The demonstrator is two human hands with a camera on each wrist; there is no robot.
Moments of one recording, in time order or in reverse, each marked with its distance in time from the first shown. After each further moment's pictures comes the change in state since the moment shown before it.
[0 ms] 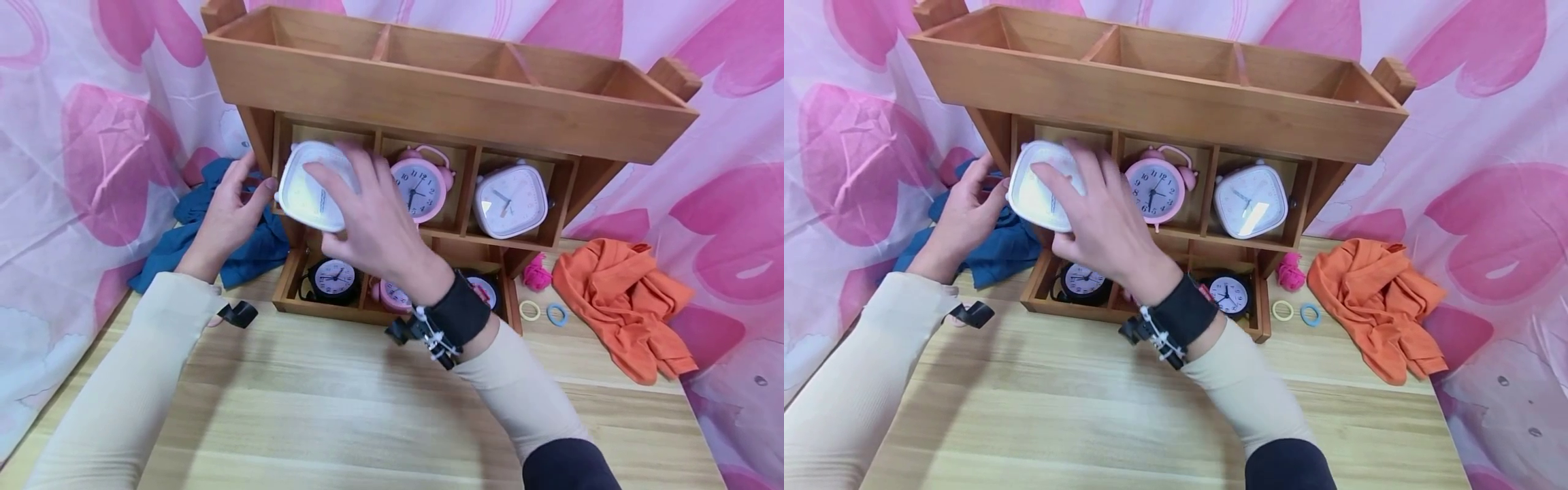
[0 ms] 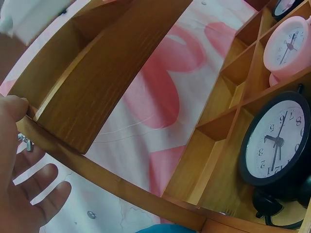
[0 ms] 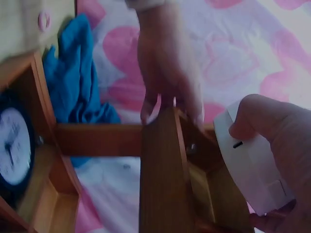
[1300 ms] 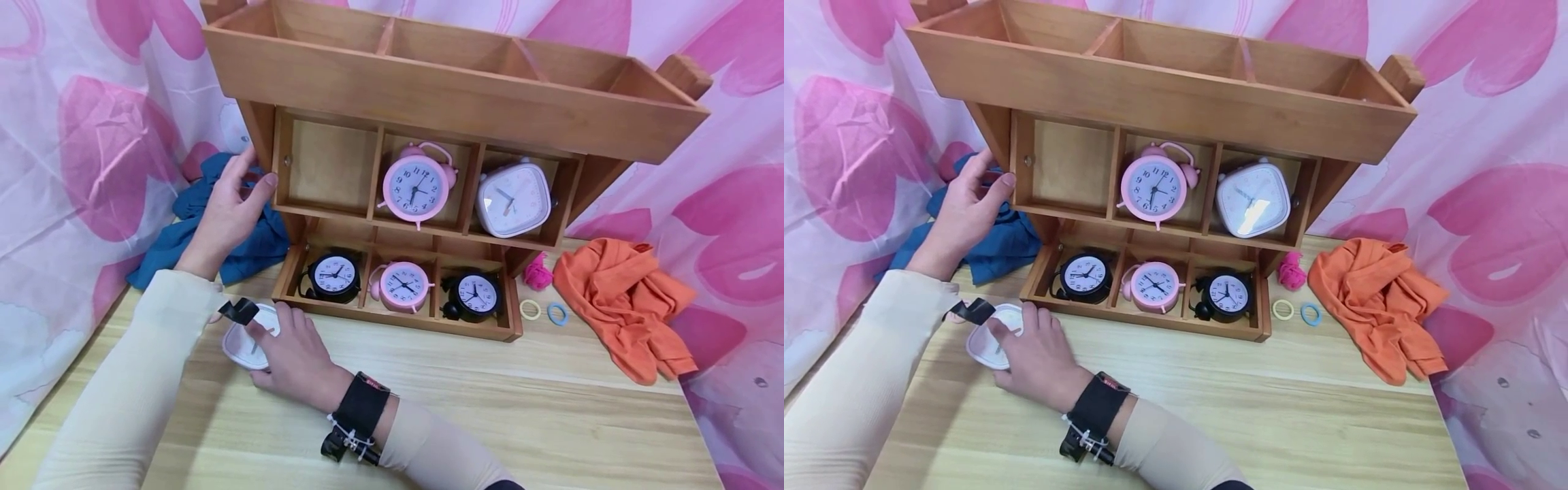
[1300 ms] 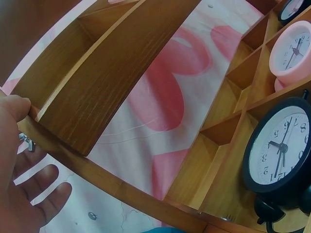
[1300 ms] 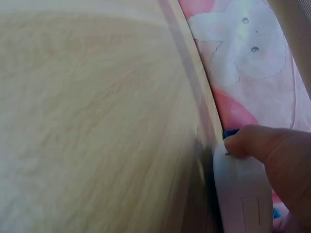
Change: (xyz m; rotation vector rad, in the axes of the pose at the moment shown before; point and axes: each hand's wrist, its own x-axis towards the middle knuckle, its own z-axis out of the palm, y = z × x) left_hand -0.002 -0.001 0.003 -0.014 0.028 0.001; right_hand -0.099 -0.138 0.148 0.039 -0.541 0.209
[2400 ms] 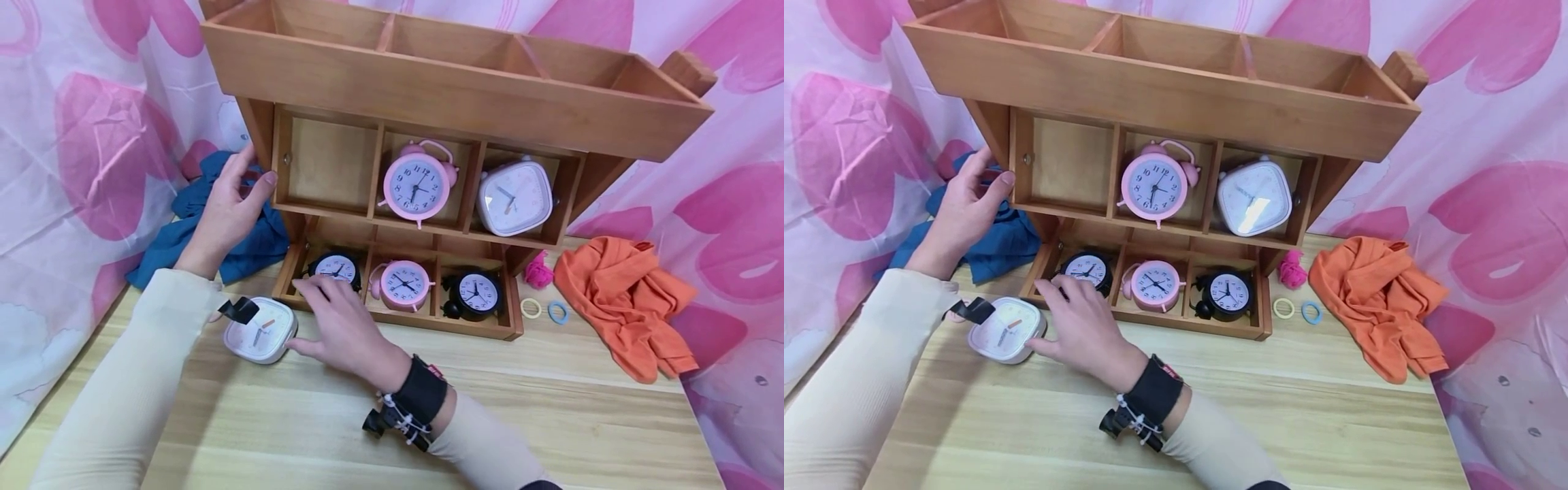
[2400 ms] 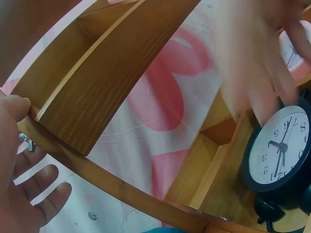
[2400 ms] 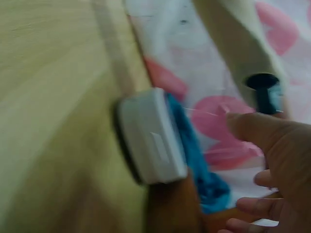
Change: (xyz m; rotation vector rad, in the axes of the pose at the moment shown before) left_hand 0.001 0.000 0.000 0.000 0.007 0.003; right_hand -0.017 0.060 -0.066 0.198 0.057 0.010
